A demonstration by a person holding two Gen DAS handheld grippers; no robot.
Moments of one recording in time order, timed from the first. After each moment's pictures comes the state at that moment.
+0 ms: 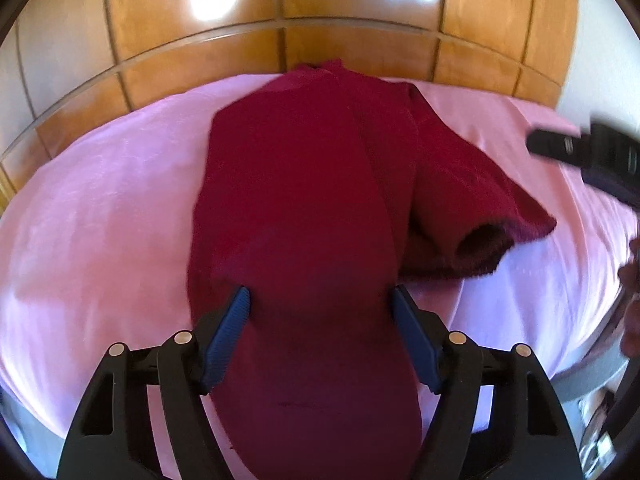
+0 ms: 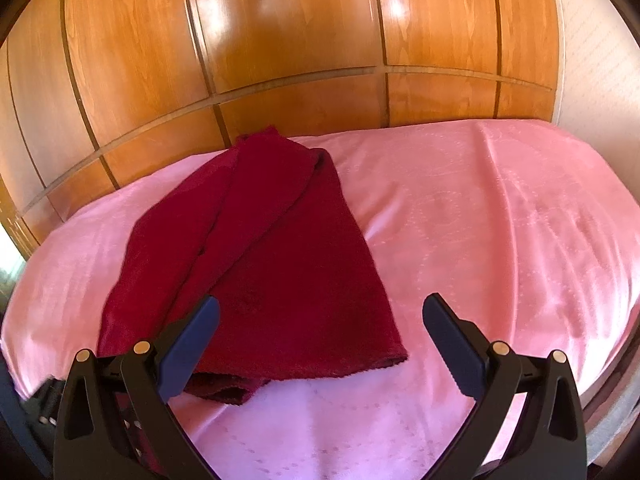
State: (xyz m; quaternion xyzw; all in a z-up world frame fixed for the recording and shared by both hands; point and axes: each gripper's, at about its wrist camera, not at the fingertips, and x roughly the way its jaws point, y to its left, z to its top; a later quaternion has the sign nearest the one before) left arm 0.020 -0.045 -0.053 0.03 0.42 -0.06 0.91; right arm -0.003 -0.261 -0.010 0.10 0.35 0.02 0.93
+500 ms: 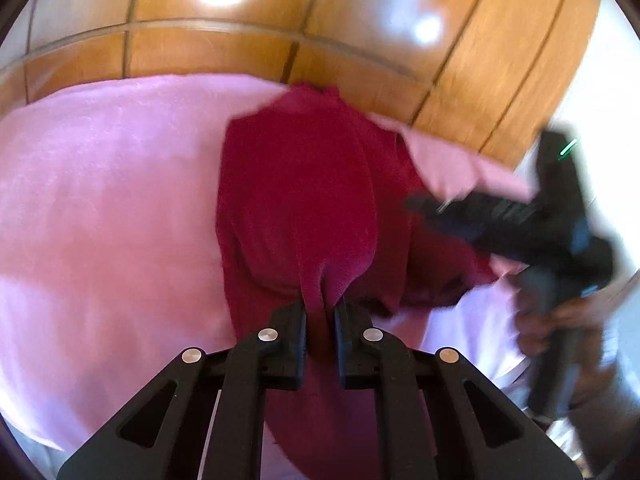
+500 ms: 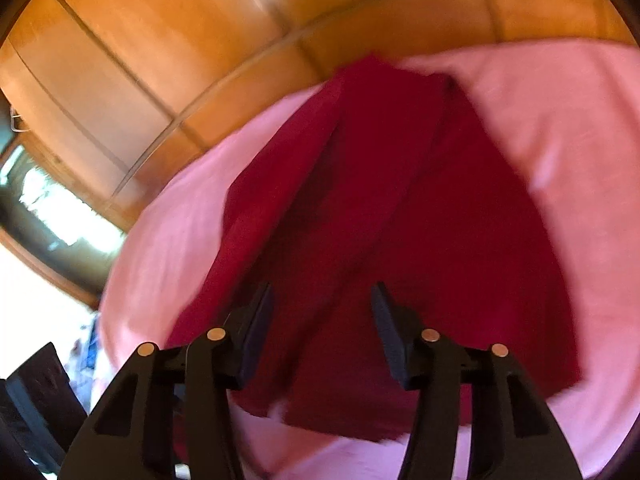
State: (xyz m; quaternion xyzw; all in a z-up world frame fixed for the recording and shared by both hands) left arm 0.014 0.044 -0.020 -0.13 0.39 -0.15 0.90; right arm 0.073 -0.203 -0.046 0.19 0.47 0.22 0.83
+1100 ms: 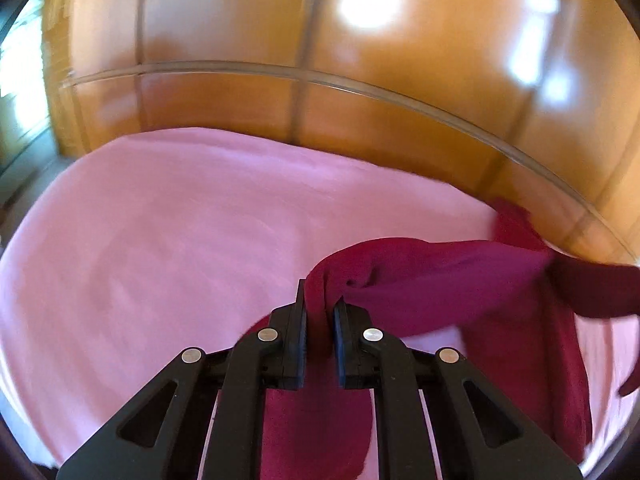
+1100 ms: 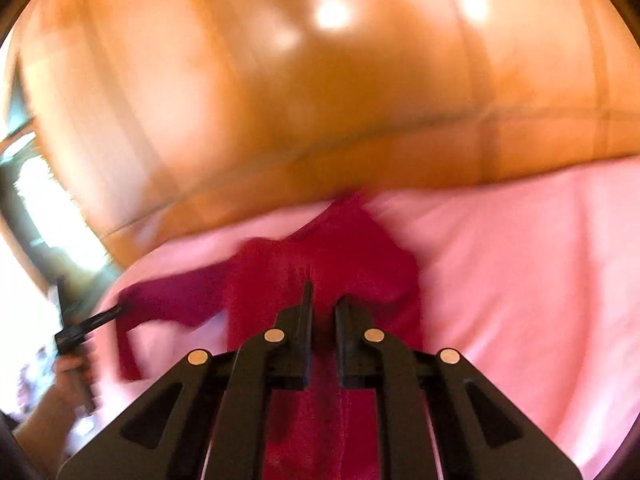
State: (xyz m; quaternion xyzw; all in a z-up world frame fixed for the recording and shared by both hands) left arm 0.171 0.234 0.019 -0.14 0.38 0.11 0.91; right arm 0.142 -0.321 0.094 0.12 0.31 0.11 0.94
